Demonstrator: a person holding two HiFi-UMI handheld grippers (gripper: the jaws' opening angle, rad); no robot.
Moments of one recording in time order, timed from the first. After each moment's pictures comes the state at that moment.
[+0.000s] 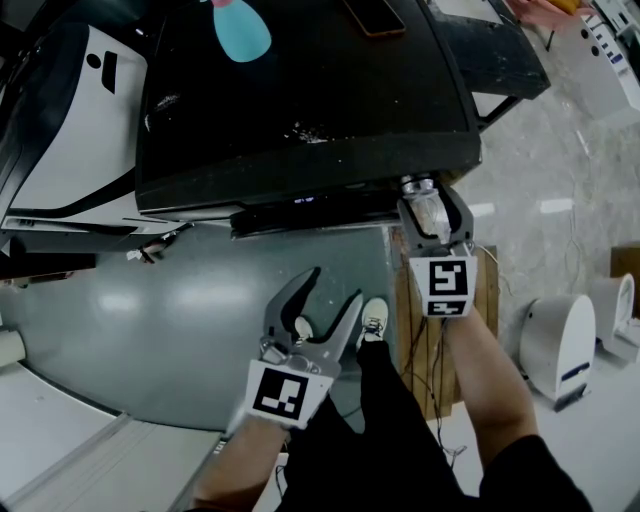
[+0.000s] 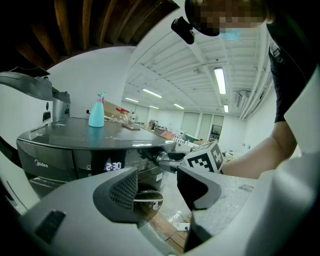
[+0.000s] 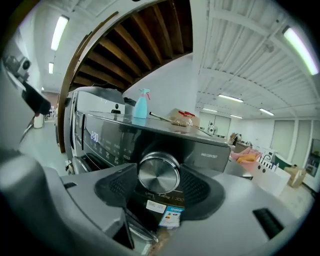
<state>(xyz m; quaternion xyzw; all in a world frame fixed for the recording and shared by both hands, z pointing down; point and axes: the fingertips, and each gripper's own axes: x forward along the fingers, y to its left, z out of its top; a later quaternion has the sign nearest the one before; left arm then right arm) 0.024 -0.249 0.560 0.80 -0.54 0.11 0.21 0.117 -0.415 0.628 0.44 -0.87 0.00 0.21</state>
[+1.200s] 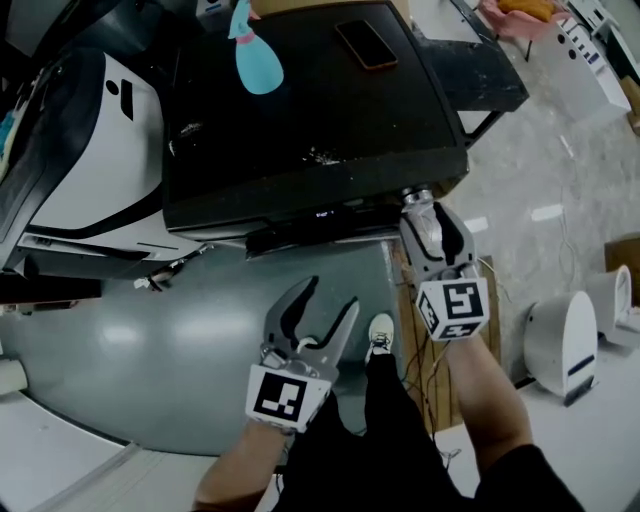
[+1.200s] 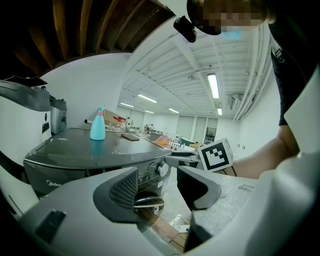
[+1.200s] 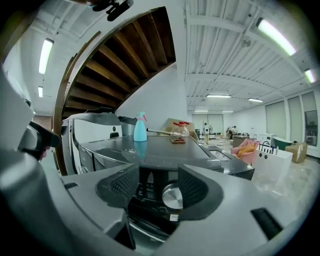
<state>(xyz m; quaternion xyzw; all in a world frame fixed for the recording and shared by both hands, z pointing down) -0.009 -0.229 0.508 0.83 -0.52 0.10 0.18 0.104 -0.372 0.548 0.46 -0.88 0.05 0.12</state>
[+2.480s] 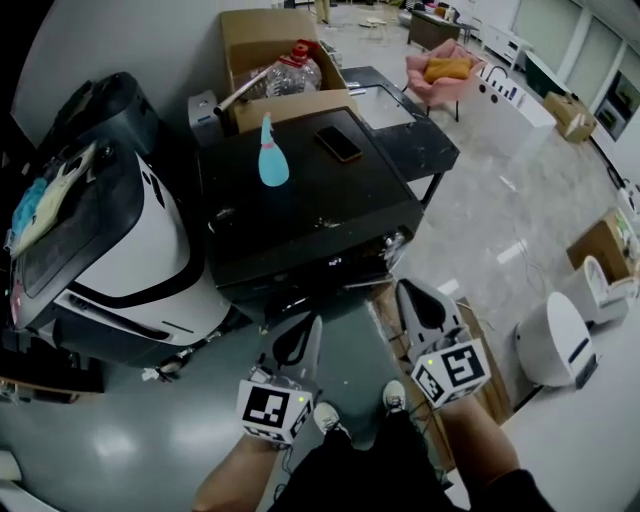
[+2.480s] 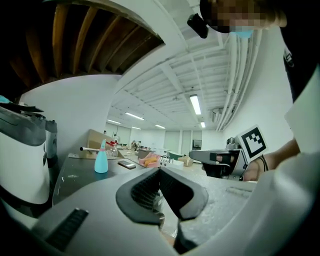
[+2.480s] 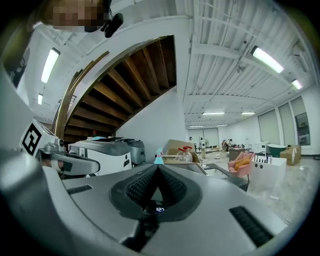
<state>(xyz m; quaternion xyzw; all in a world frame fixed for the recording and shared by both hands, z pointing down) -0.111 -0.147 0.362 0.88 -0.47 0.01 0.07 0.029 -0.188 0.345 0.49 -0.87 0.01 0.04</state>
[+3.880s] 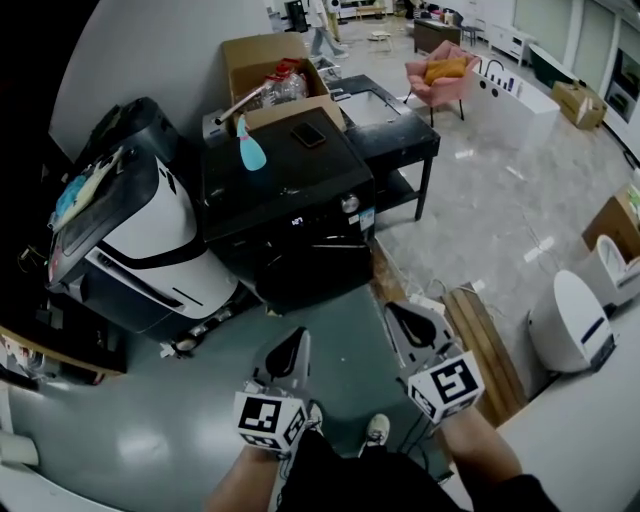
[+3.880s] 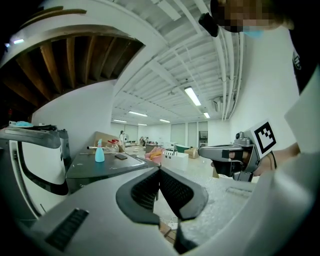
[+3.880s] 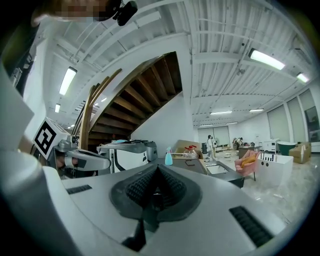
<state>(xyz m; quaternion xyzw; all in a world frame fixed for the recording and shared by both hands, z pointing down) 0.047 0.100 0.338 0.85 -0.52 0.06 0.06 0.187 0.074 0.330 0.44 -0.89 0.04 0.05</state>
